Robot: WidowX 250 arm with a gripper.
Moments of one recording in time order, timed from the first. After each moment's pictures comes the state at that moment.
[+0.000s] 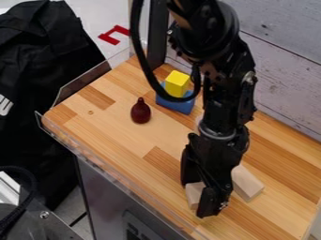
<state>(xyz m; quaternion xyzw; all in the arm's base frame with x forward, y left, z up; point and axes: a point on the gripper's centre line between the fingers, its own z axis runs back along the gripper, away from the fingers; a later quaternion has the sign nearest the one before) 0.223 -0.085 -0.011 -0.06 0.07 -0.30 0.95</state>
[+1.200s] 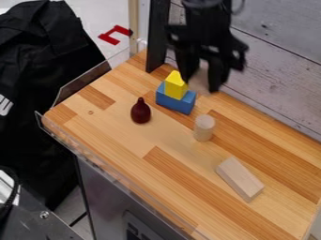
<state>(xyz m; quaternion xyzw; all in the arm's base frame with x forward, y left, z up) 0.295 -0.021 0.112 -0.07 -0.10 0.01 0.99</state>
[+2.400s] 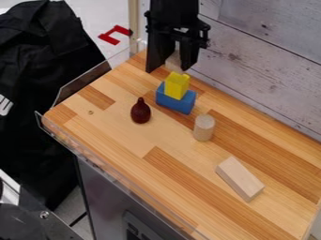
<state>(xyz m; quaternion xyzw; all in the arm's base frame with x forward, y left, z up) 0.340 0.042 0.076 -0.07 -0.05 0.00 1.00</state>
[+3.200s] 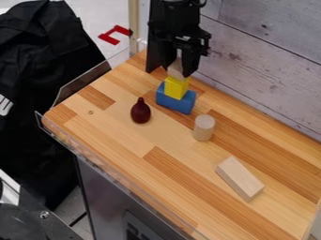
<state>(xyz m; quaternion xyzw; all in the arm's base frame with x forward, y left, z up) 0.349 0.043 0.059 -0.08 -0.03 0.00 1.00</state>
